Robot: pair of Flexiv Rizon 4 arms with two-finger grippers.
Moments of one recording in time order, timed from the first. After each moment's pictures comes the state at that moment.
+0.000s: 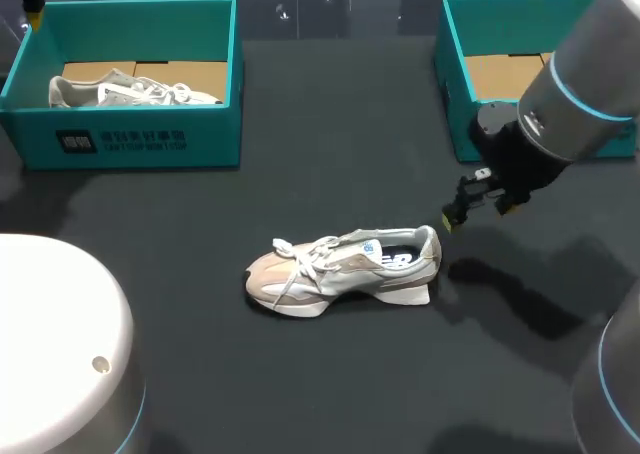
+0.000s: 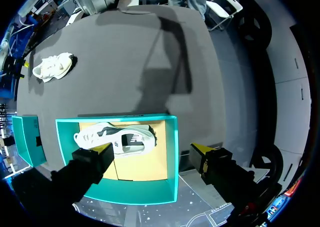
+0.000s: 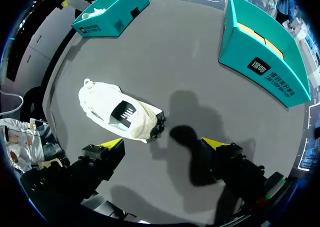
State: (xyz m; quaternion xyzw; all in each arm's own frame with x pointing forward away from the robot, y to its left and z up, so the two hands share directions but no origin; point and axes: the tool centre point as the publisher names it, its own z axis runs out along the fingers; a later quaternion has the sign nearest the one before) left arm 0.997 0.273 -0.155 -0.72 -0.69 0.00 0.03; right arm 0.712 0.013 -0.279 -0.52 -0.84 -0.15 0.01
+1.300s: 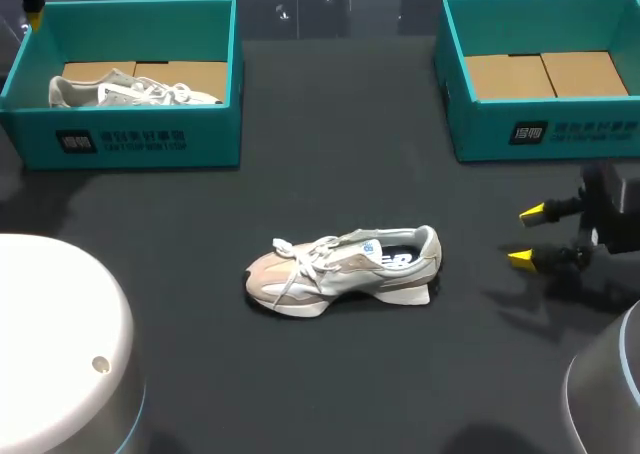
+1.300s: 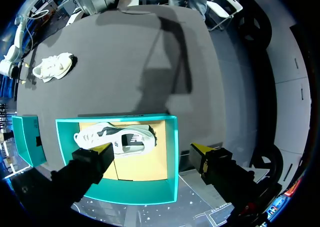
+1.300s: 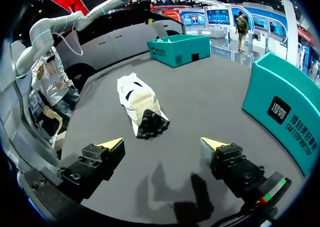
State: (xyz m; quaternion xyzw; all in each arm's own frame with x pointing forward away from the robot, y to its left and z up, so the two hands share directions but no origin) left arm 0.997 0.273 -0.155 -0.72 -0.69 0.00 0.03; right arm 0.706 -0.057 -0.331 -0.22 -0.87 -0.45 -0.02
